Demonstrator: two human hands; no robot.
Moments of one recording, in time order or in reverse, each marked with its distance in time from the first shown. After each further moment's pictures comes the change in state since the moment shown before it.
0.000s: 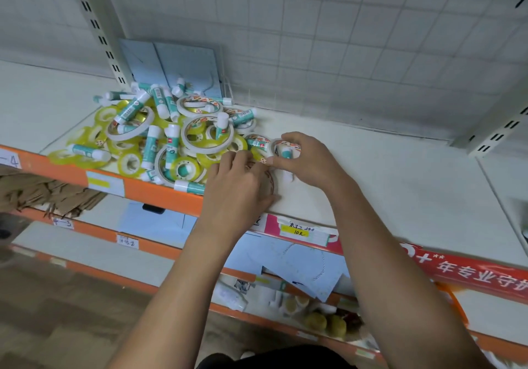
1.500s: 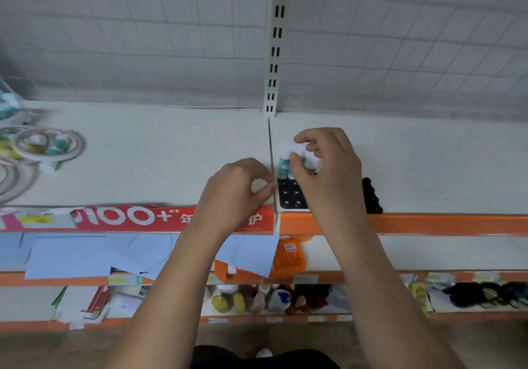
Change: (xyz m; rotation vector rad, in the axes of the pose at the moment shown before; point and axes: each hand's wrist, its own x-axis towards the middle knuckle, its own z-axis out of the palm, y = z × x) left_hand -0.001 0.380 0.039 -0.579 -0.055 0.282; right_hand -0.240 0.203 -0.278 -0.158 0.696 -0.145
